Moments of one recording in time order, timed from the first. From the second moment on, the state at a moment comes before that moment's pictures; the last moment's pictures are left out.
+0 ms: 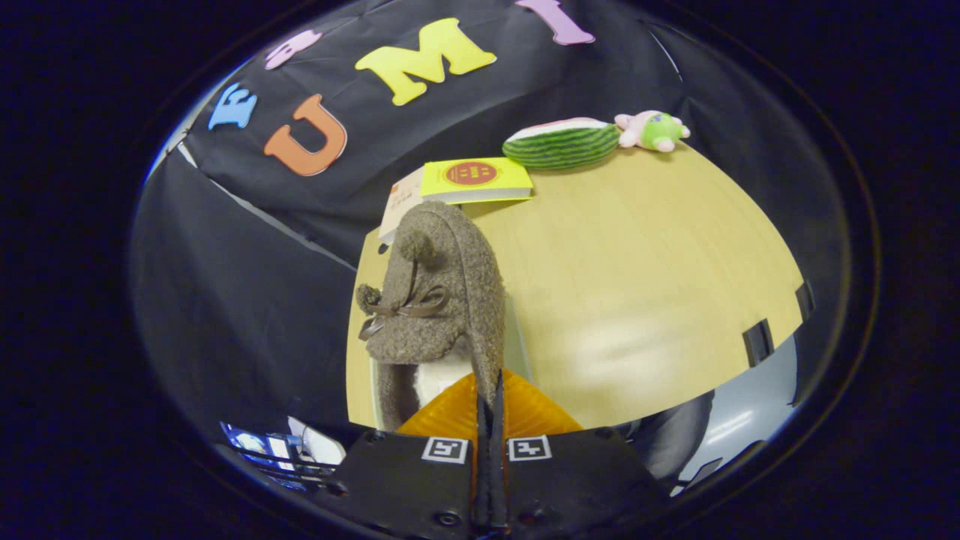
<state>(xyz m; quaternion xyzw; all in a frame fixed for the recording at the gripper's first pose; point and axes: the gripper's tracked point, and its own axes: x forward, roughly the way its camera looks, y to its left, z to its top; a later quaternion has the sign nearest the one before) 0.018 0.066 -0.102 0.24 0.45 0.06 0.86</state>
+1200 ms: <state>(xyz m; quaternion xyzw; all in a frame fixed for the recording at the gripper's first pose) 0.053 0.122 -0.081 0.17 0.34 0.12 0.92</state>
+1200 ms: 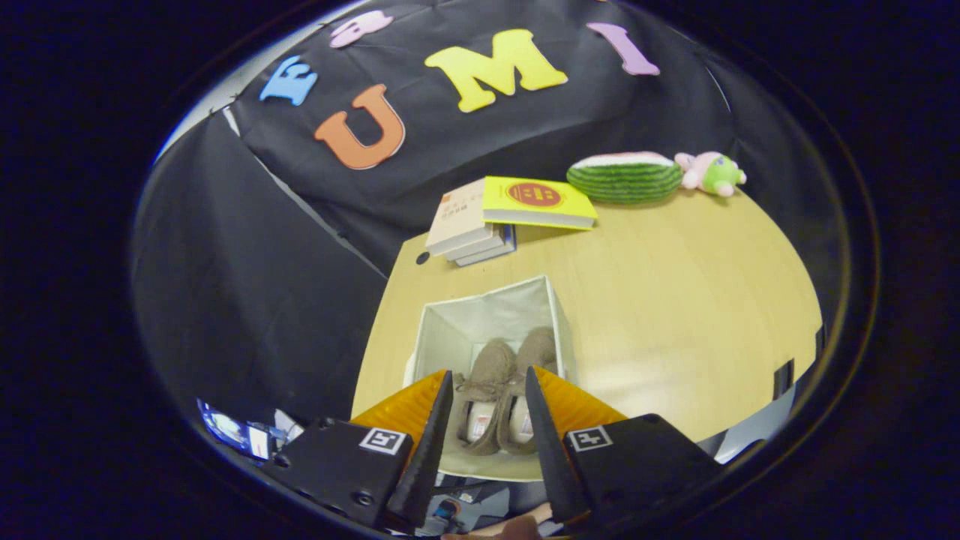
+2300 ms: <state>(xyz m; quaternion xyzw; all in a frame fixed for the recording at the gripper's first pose) -0.048 0.028 0.054 -0.02 -0.12 0.01 0.99</state>
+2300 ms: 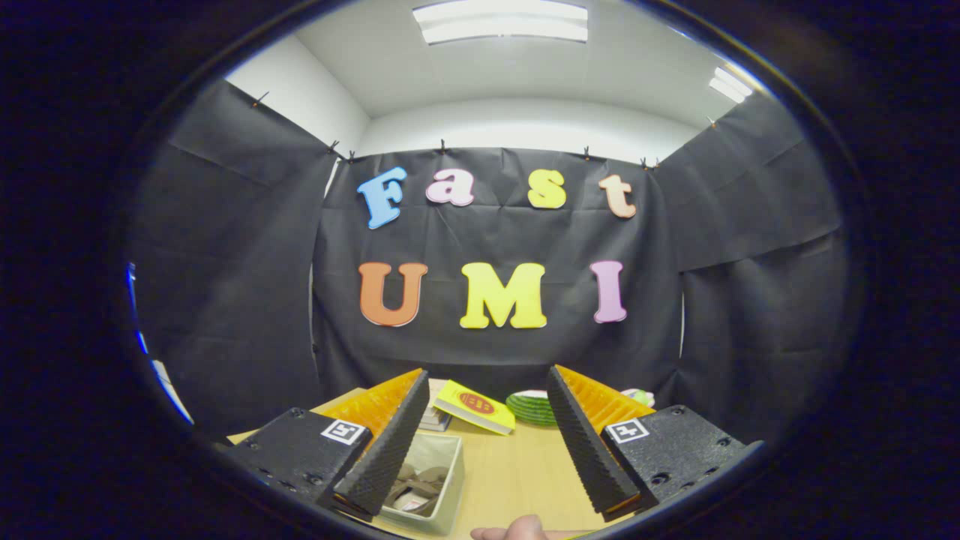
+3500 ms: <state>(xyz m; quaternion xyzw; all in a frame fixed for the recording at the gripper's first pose) -0.061 0.011 0.053 0.02 -0.10 0.04 0.99</state>
